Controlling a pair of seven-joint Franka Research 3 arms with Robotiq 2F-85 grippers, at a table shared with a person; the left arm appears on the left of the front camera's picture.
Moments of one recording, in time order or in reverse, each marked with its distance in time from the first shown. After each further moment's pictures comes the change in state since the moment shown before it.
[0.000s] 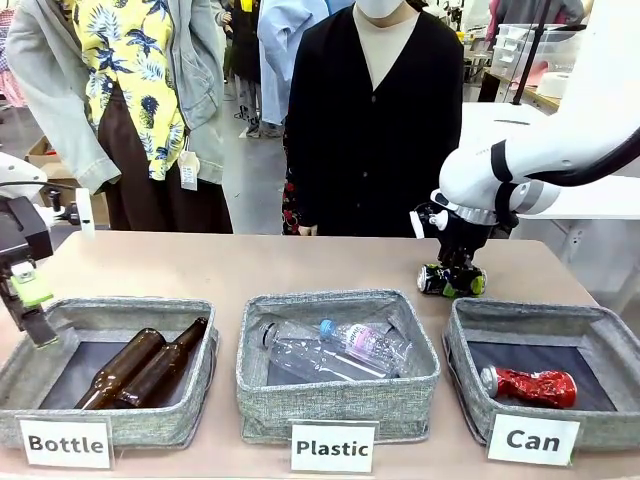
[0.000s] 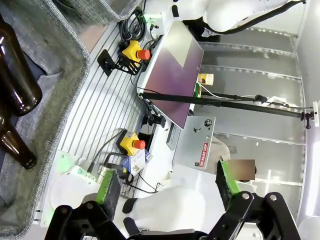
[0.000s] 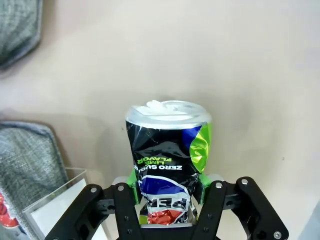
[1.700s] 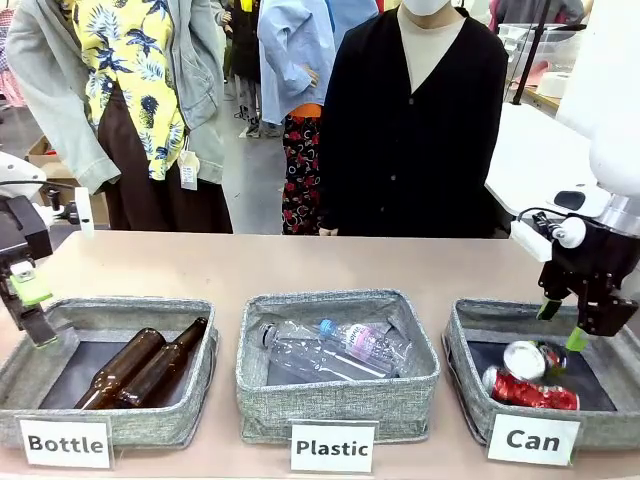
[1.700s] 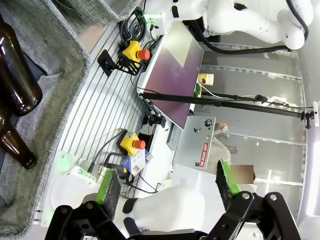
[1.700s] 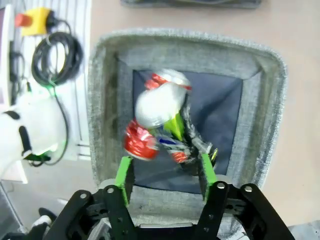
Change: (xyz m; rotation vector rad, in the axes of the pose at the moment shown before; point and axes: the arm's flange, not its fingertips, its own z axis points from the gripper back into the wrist) left arm 0.000 0.000 0.001 0.001 -0.002 -0.001; right arm -0.073 0.233 0.110 0.065 -0.012 0.077
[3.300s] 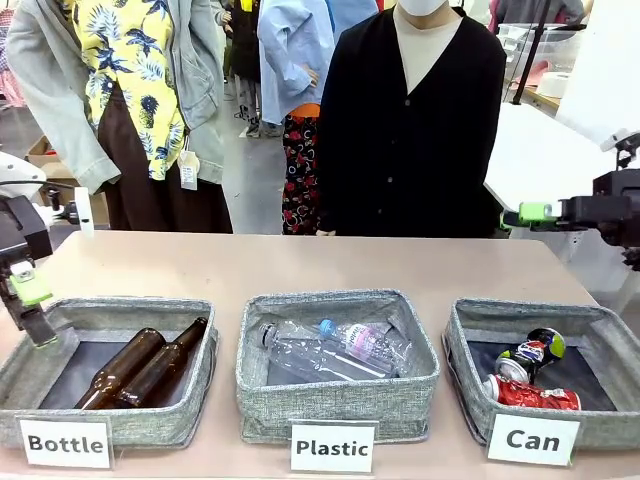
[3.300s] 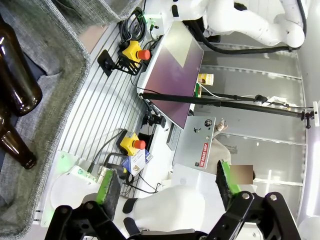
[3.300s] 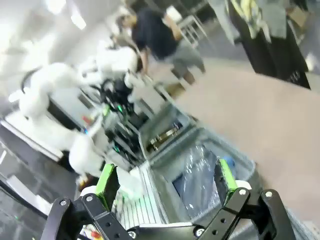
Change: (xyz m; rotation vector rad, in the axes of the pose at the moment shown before) left arm 0.000 0.000 0.000 0.000 0.000 0.000; right arm -0.024 0.014 0.026 0.208 -1.400 -0.634
